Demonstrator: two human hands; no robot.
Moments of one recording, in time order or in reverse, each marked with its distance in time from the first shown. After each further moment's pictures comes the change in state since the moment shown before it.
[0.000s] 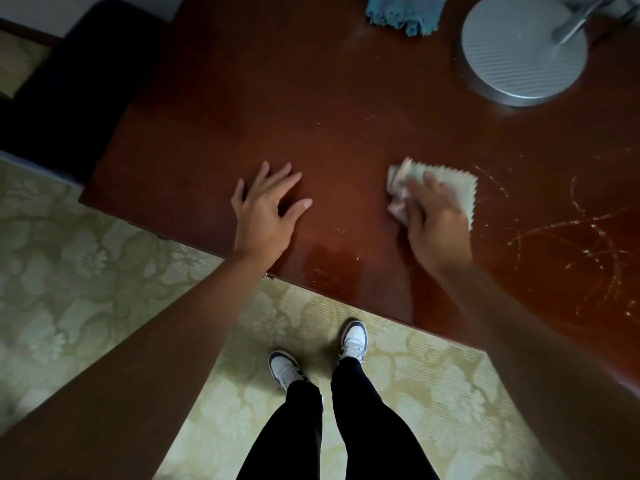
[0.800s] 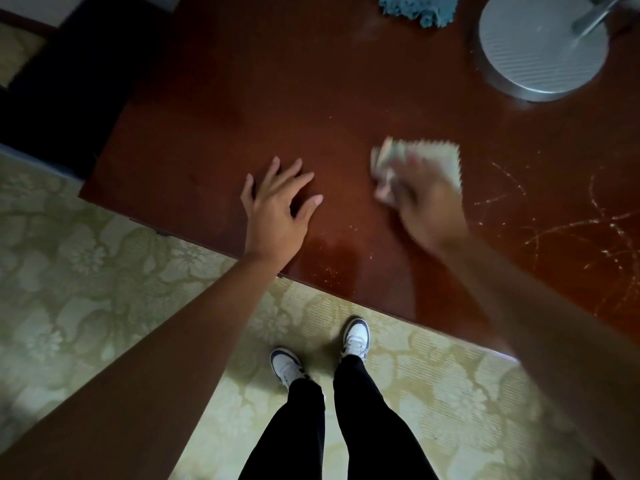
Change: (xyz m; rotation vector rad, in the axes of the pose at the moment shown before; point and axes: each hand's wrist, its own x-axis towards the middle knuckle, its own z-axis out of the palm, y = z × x) left_hand -0.004 -0.003 0.005 0.006 0.035 0.039; right_hand 0.033 -0.015 0.018 -0.025 -0.072 -0.169
